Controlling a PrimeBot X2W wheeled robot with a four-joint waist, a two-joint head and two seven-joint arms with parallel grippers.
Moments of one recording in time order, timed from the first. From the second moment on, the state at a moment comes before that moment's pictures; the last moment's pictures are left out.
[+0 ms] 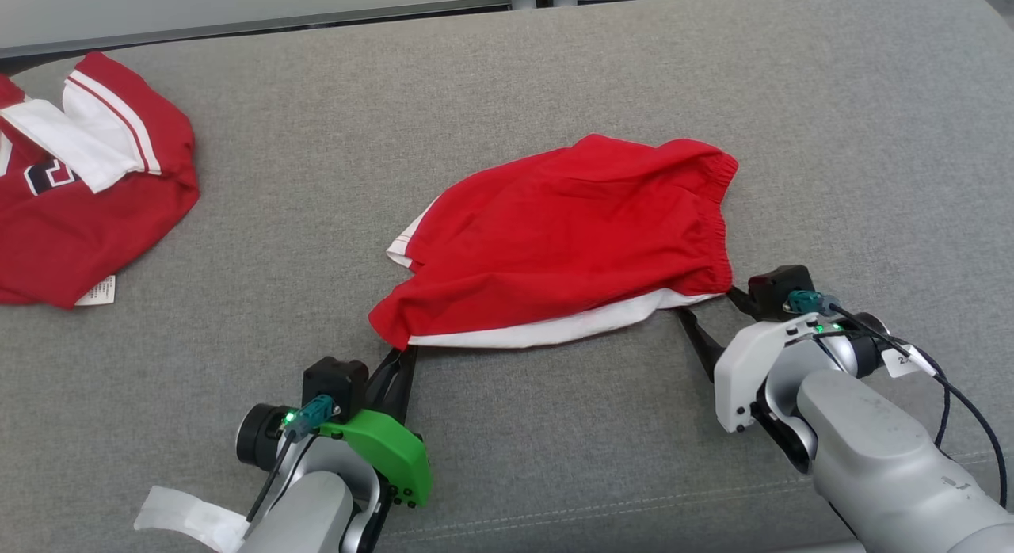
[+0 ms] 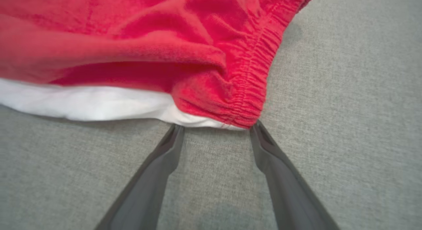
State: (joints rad) left arm -0.40 0.14 -0.60 0.67 -0.50 -0.01 -0.26; right arm -0.63 -0.26 0.69 0.91 0.56 0.13 -0.16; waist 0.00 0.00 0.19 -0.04
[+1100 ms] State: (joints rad) left arm -0.42 0.24 -0.51 0.51 -0.54 -0.05 -0.20; right arm -0.78 -0.45 0.96 0.63 0.85 0.13 -0.22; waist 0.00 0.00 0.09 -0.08
